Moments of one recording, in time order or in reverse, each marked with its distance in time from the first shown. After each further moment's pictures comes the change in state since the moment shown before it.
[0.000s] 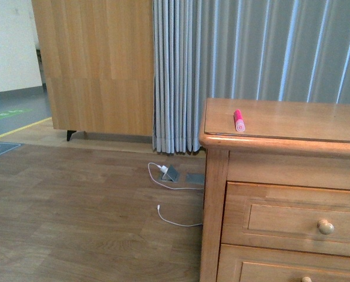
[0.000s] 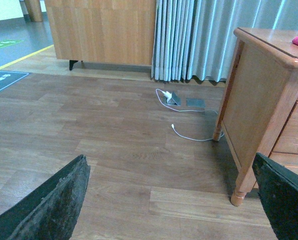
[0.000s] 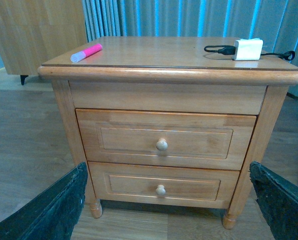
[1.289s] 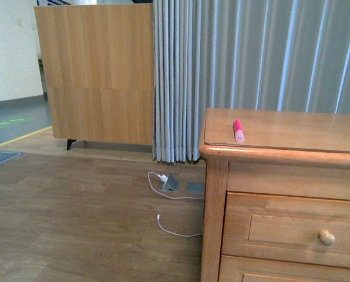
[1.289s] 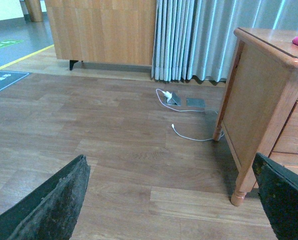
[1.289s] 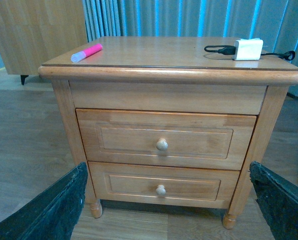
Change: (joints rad) left arm 0.000 0.000 0.000 0.000 0.000 0.000; right arm 0.000 0.000 0.000 0.000 0.000 0.000
